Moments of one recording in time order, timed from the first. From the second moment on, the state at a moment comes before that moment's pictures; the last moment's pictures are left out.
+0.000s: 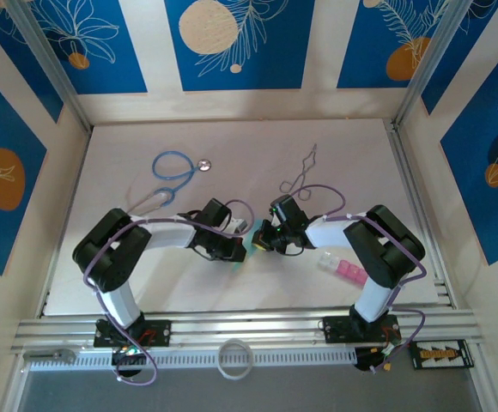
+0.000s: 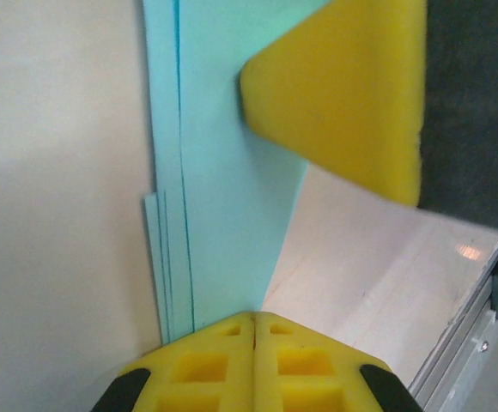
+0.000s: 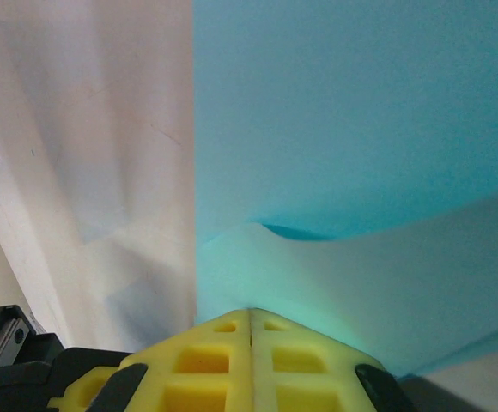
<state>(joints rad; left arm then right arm) -0.70 1.75 0.83 -0.24 0.60 -0.46 0.62 1.72 0.72 0.05 -0.44 1.05</state>
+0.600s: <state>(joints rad) -0.70 1.62 0.77 -0.43 0.50 -0.41 0.63 1.72 0.73 0.03 -0.45 1.05</state>
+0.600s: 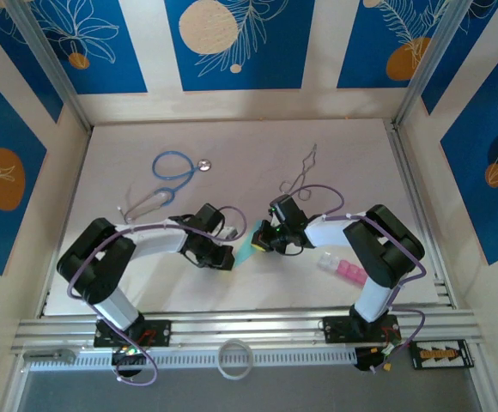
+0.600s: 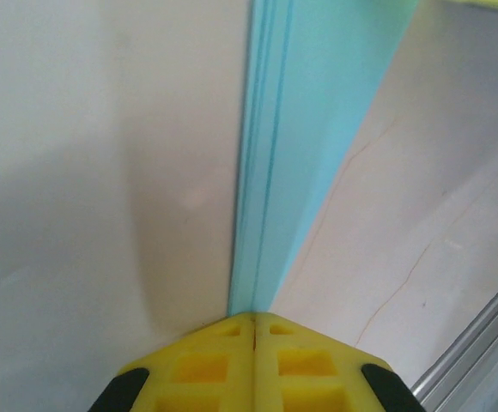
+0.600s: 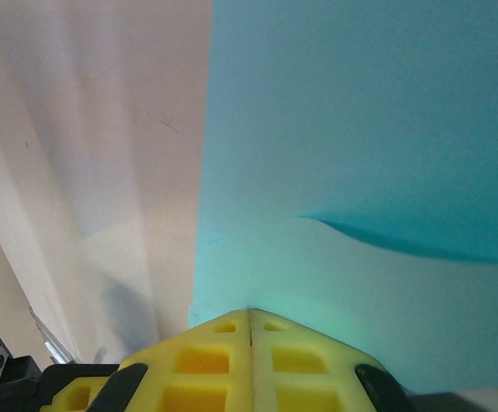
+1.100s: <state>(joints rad) -0.69 1.51 0.81 -0.46 0.49 -0.45 0.63 1.72 0.73 0.02 -0.45 1.05</state>
